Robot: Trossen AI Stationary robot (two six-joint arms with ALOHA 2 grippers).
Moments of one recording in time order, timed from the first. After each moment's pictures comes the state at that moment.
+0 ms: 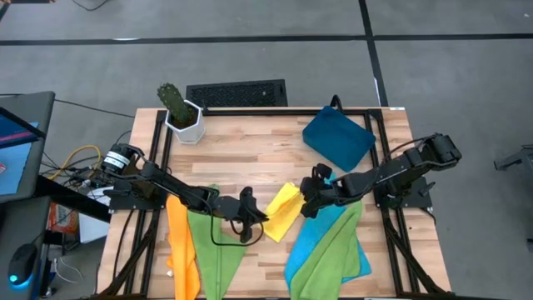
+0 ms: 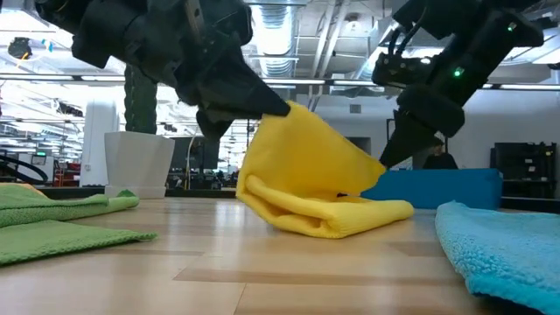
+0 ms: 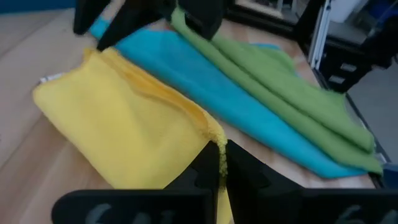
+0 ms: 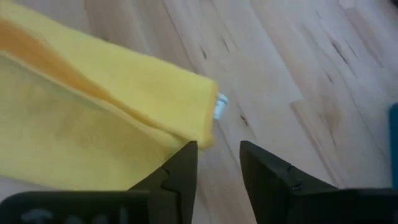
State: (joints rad) left arm -0.31 1.70 0.74 0.54 -0.19 -0.40; right arm 0.27 1.51 0.74 -0.29 0.50 0.41
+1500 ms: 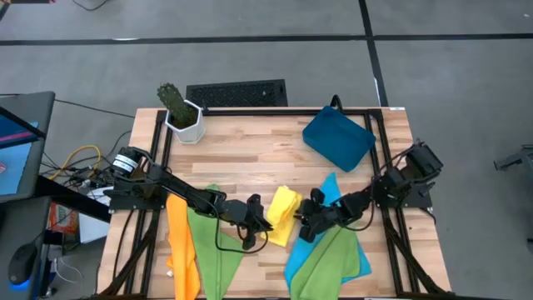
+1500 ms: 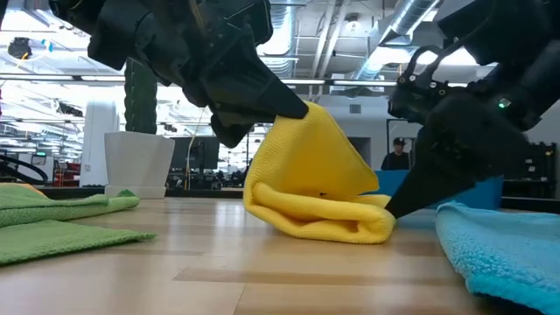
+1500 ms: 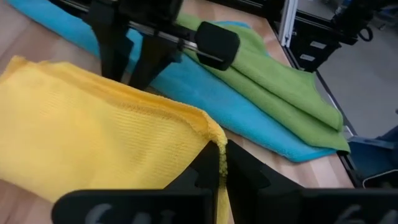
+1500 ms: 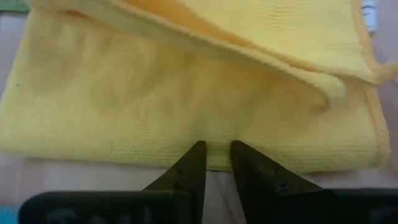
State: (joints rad) left arm -0.32 1.79 0.84 0.50 -0.05 -0.39; right arm 0.45 1.74 0.63 0.20 0.44 0.60
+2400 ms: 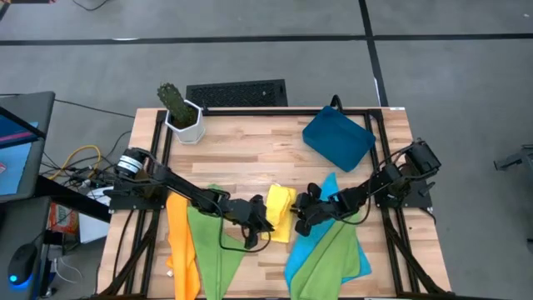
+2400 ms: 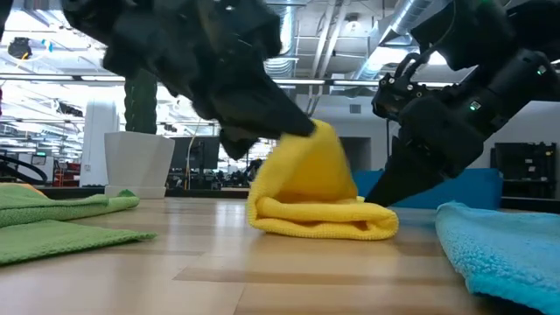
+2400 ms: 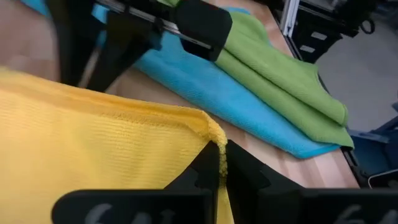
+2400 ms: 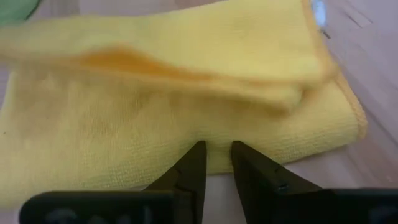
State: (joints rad) left arm -0.29 1.86 0.88 0.48 0.02 -0.40; right arm 0.38 1.74 0.63 0.26 0.42 0.54
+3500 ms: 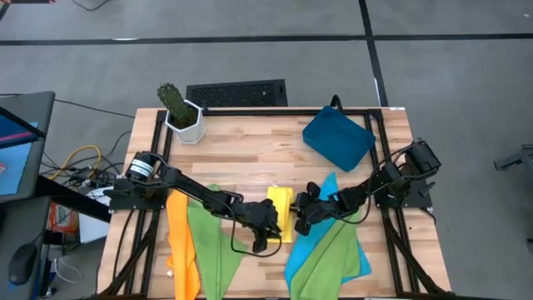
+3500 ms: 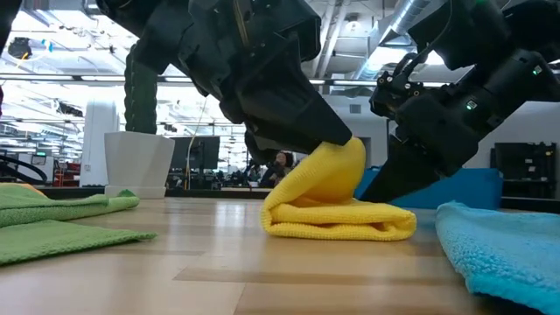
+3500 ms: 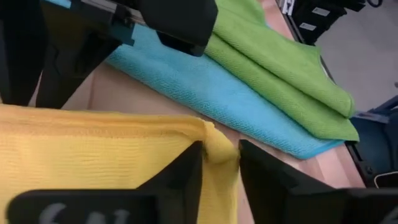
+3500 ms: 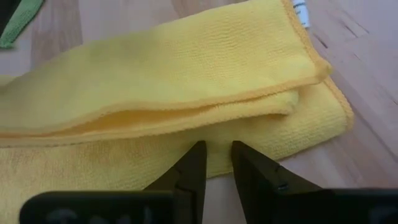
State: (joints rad) left arm -0.28 1.94 1.05 0.32 0.07 -0.36; right arm 0.37 1.74 0.63 0.27 0.42 0.52
